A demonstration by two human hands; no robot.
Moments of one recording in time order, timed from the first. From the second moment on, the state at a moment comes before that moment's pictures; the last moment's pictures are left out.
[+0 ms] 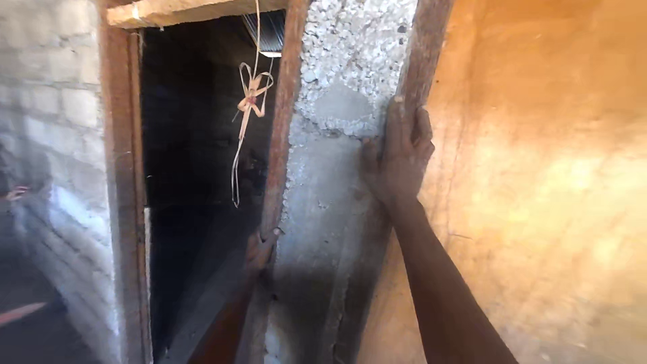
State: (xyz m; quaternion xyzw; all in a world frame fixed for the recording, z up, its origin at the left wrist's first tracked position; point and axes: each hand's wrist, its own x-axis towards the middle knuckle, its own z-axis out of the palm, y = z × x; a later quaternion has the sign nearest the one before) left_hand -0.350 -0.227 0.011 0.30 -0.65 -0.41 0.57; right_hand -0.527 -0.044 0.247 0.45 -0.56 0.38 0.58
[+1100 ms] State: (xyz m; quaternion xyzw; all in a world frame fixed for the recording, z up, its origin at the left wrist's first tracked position) left_hand -0.350 -0.241 0.004 0.25 -0.64 -0.44 0.58; right_hand -0.542 -0.044 0.250 0.49 -0.49 0.48 0.53
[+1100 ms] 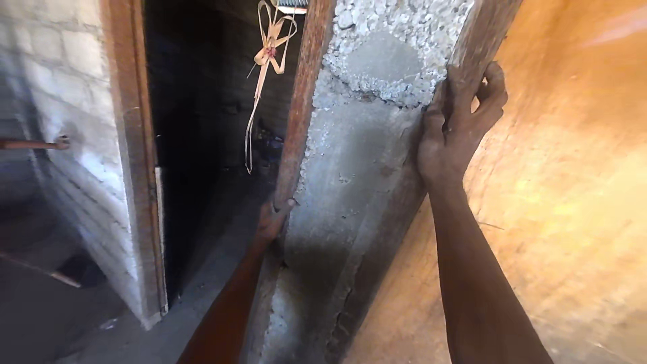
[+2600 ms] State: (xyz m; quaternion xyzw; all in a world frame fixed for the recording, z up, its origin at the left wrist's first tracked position) left_hand -0.324 -0.245 0.011 0.23 -0.69 -0.45 0.52; right_hand -0.472 -0.079 0.324 0.42 -0.65 0.15 0.61
